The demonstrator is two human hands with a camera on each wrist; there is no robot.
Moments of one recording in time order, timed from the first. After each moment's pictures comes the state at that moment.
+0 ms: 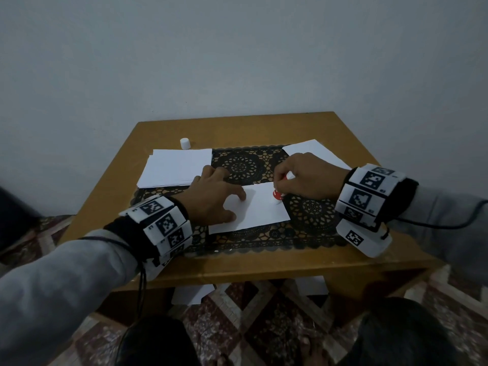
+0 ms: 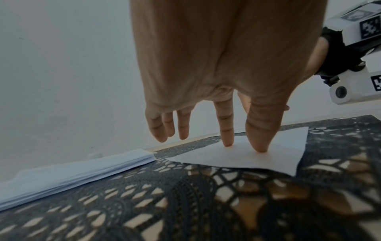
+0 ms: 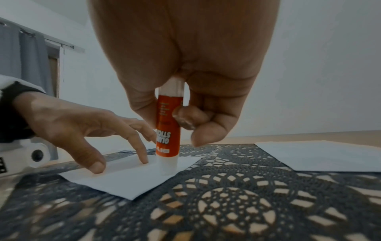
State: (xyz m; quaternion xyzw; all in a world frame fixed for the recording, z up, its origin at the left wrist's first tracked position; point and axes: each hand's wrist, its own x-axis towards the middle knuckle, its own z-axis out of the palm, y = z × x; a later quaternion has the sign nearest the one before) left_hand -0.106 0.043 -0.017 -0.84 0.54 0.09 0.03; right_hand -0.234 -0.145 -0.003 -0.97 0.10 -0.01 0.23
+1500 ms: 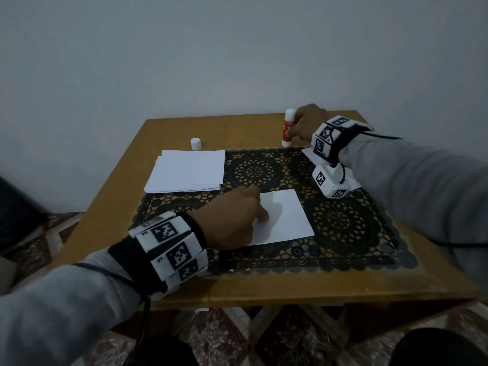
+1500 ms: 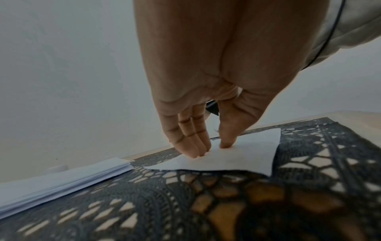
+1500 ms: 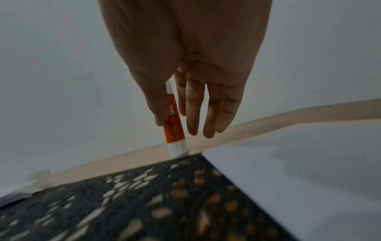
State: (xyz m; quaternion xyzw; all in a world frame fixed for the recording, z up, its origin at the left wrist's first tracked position) left_hand -0.109 0.041 -0.018 -0.76 0.63 0.13 -0.02; right_hand -0.100 -0.230 0.000 -0.91 0.34 -0.10 0.21
